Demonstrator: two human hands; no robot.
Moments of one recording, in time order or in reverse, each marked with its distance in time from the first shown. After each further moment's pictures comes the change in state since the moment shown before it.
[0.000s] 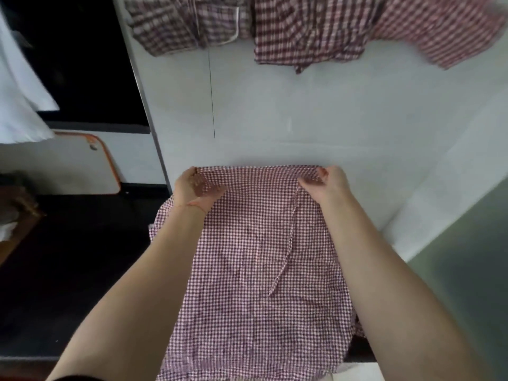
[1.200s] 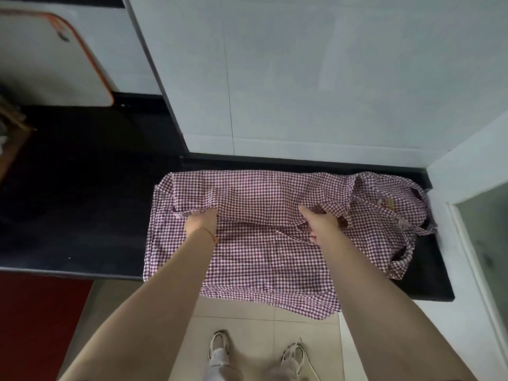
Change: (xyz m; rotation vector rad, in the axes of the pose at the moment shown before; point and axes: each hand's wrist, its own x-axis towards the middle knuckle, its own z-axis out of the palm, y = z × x) left_hand 0.031 -0.124 -0.239 1.102 0.673 -0.201; right_hand 0.059 0.230 -0.165 -0.937 0.439 0.398
